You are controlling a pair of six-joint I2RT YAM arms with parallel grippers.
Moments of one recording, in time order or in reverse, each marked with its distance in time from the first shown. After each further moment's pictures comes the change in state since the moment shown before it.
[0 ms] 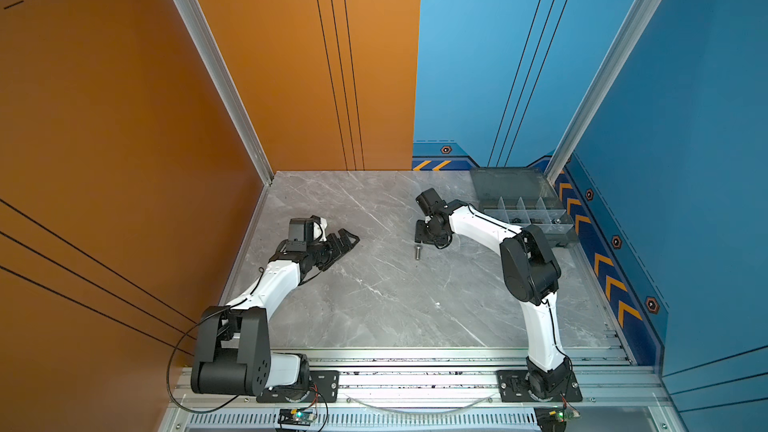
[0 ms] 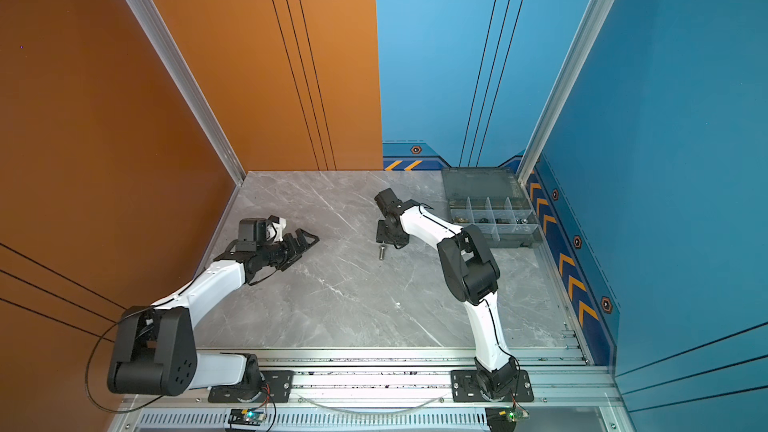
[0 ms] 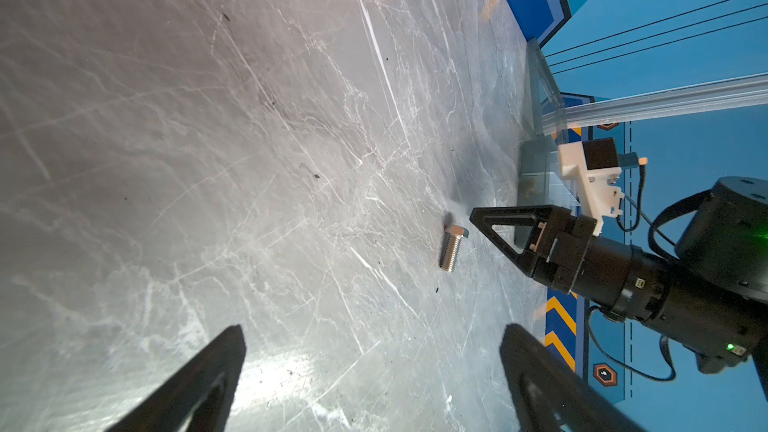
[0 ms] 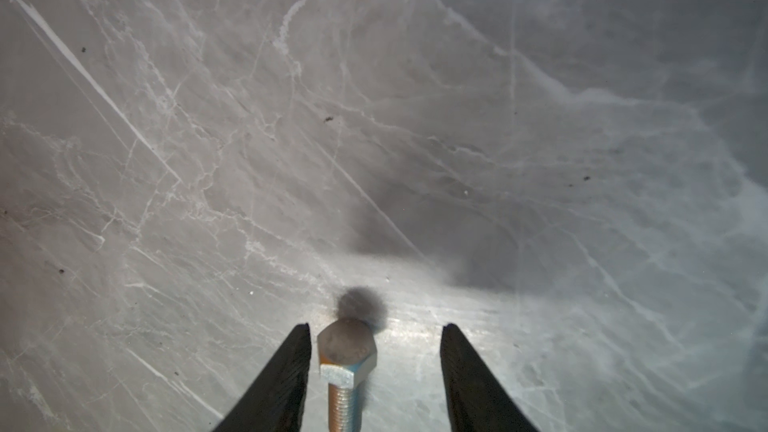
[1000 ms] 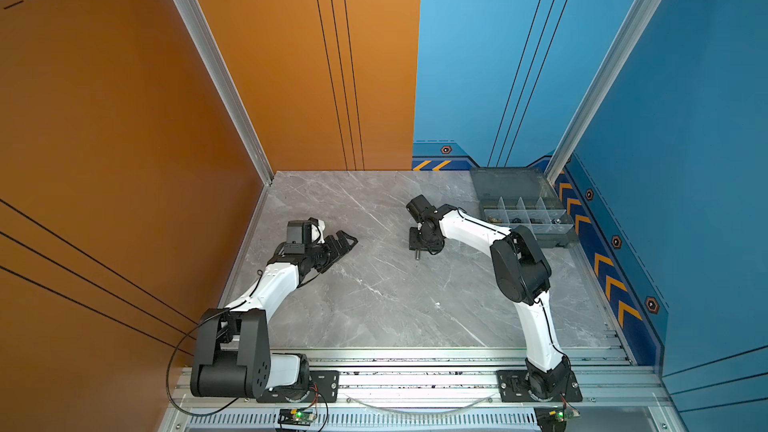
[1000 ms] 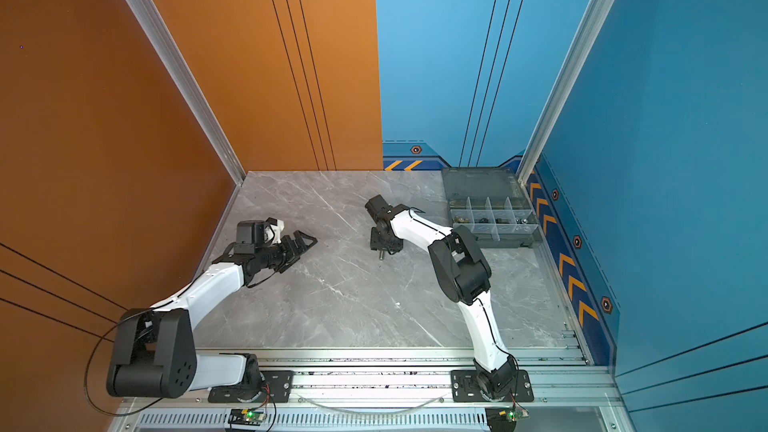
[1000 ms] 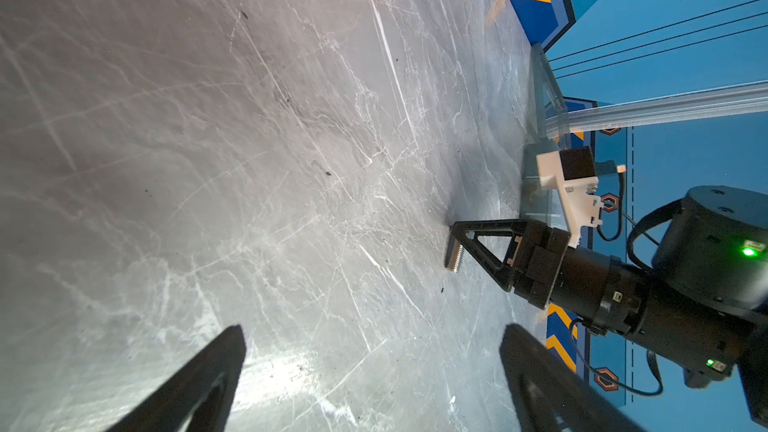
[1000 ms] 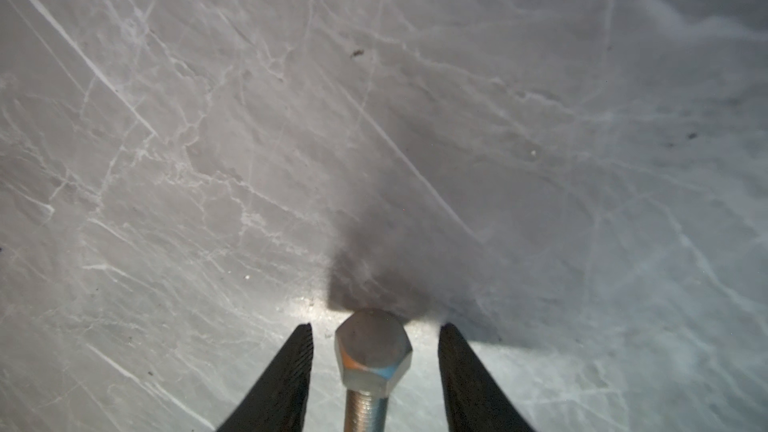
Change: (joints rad) left arm 0.017 -0.012 -0.026 0.006 0.001 0.000; right arm 0.051 0.045 0.017 -0.037 0.035 0.003
